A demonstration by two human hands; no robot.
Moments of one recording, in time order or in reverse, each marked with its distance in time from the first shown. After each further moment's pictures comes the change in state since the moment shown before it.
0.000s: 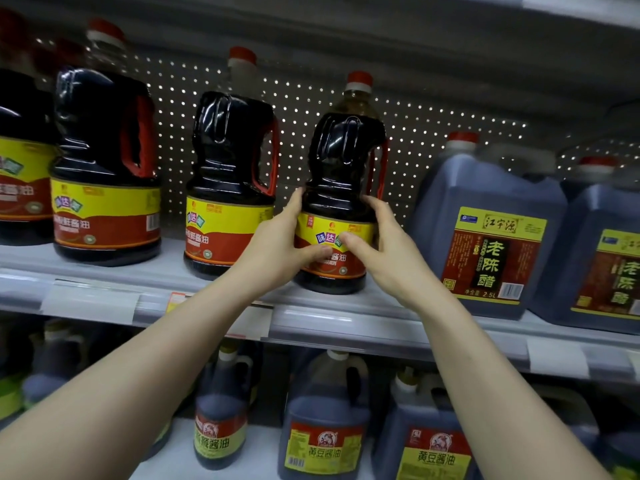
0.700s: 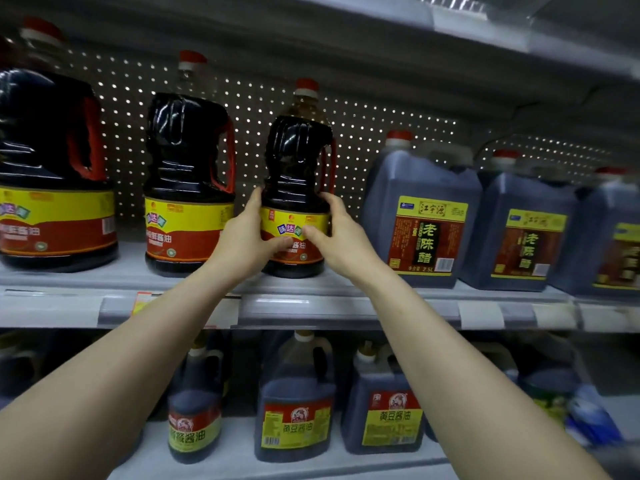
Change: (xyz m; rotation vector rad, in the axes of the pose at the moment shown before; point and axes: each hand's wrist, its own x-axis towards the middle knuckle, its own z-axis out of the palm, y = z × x) left_hand -0.003 0.011 0.005 0.037 0.035 -0.072; right_hand -0.005 -0.017 0.003 -0.036 0.012 0.142
